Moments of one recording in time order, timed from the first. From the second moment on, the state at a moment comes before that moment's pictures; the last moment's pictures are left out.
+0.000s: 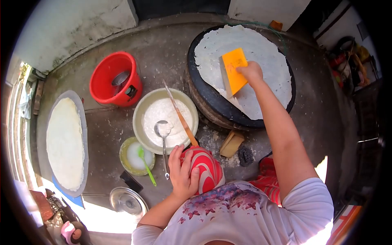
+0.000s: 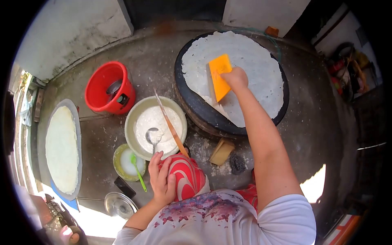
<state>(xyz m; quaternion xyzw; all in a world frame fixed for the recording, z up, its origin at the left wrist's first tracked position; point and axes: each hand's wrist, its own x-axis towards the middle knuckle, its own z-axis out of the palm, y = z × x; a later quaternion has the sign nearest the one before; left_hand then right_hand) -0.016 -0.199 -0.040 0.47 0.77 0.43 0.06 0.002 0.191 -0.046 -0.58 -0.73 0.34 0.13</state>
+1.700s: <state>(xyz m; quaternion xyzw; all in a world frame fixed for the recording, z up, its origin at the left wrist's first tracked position) -0.014 -0.157 0.013 0.22 0.53 0.71 0.41 0.199 -0.002 0.039 -0.26 -0.67 0.67 0.18</state>
